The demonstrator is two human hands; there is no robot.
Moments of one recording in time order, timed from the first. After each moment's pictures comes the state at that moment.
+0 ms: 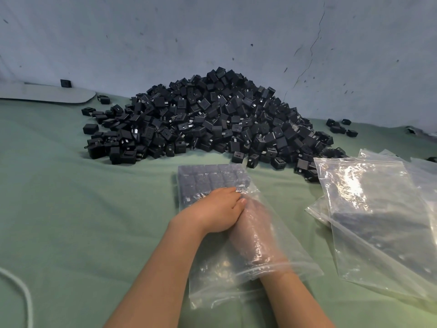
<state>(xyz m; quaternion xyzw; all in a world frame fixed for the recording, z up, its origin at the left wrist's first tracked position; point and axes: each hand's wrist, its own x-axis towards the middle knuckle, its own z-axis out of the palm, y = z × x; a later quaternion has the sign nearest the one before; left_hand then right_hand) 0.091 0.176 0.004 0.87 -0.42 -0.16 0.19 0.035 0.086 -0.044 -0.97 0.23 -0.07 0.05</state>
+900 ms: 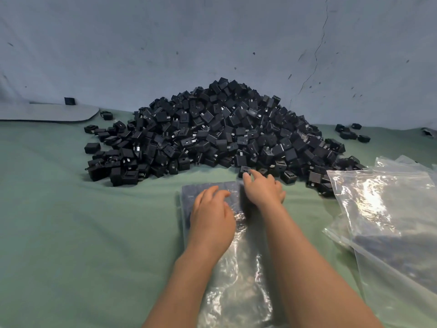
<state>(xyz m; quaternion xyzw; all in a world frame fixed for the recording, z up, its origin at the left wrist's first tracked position) 0.109 0.171 -0.014 0.88 -0.25 0.07 0.39 0.145 0.015 -0.015 -0.89 0.37 -0.07 0.25</state>
